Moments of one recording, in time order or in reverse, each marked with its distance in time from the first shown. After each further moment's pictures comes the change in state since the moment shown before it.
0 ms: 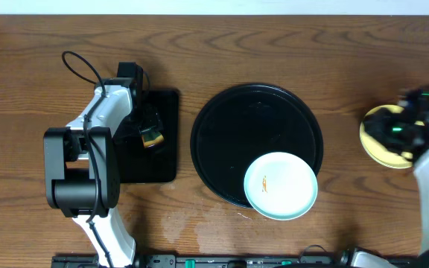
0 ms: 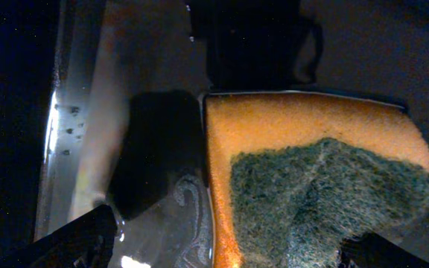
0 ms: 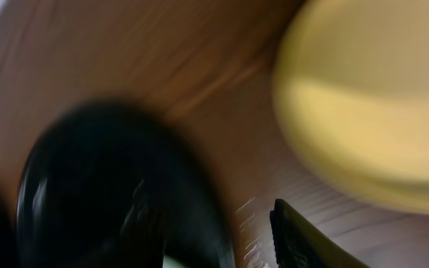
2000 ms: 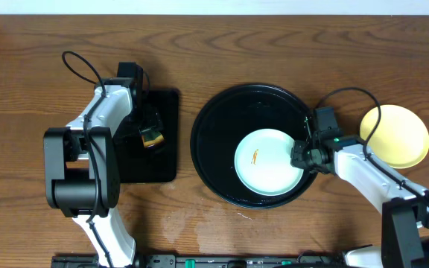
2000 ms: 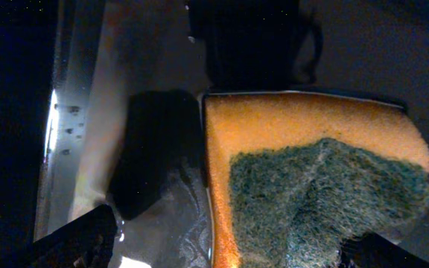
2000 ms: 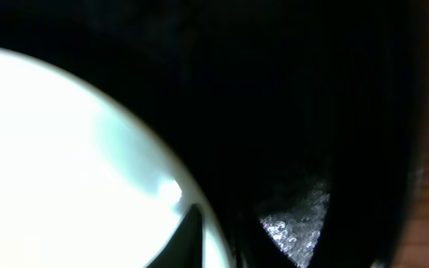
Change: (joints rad) left arm 0.000 0.000 0.000 0.001 0.000 0.000; right arm 0.499 0.230 -0.253 0.273 0.291 0.134
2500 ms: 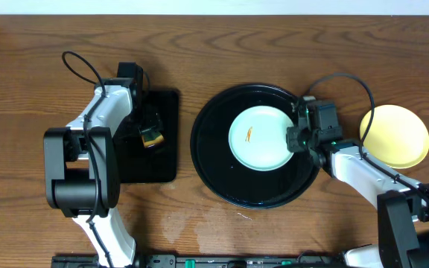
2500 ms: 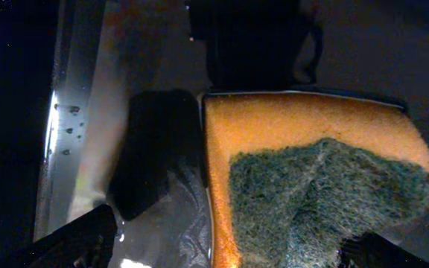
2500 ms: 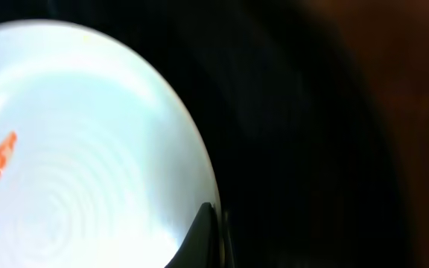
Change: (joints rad) left arm 0.000 0.000 0.000 0.000 0.000 0.000; right arm 0.000 0.033 -0.035 0.435 0.012 -0.372
